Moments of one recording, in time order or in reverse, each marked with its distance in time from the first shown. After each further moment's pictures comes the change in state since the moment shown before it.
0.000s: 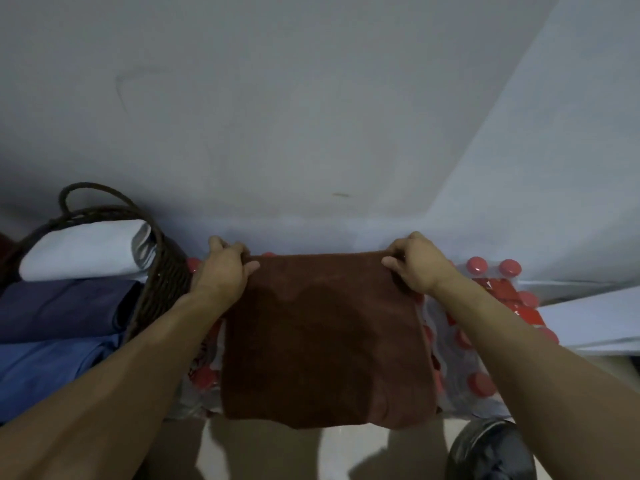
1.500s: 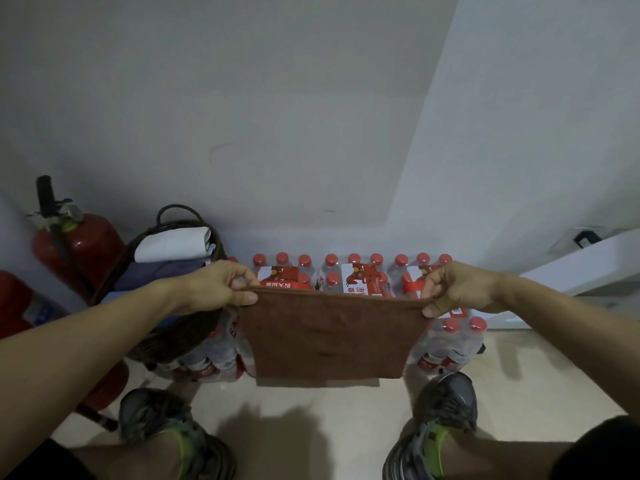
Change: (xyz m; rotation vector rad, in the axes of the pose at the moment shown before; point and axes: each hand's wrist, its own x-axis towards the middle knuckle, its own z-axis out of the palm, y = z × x) left_hand -0.189 -0.004 -0.130 -0.570 -0.500 0.249; right_hand -0.230 -0.013 -0.122 0.535 -0.453 0.065
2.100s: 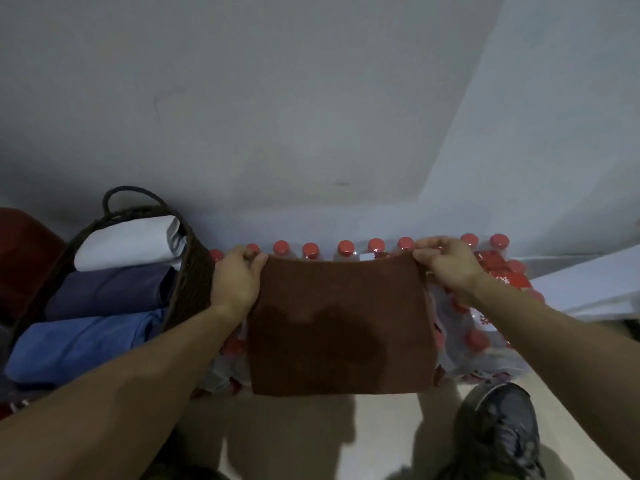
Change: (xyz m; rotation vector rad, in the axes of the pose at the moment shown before) left_hand 0.160 -0.075 0.030 0.236 0.838 -0.059; right_hand 0.187 0.045 0.022 0.442 0.661 0.014
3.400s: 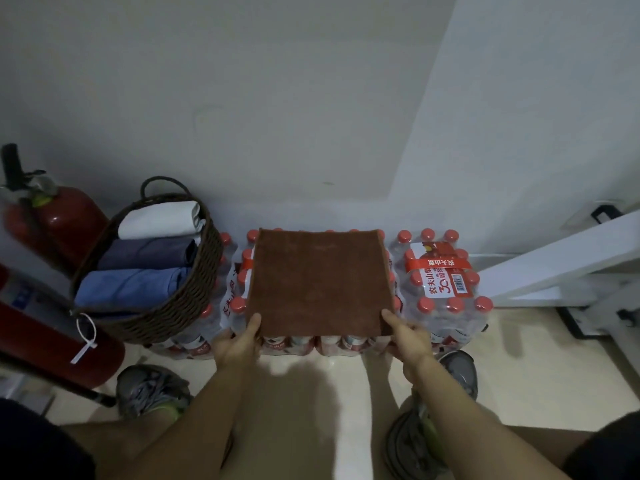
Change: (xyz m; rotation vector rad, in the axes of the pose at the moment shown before) left_hand -0.177 -0.031 -0.005 -1.105 0.020 -0.889; right_hand -0.155 0.097 0.017 0.340 0.115 0.404
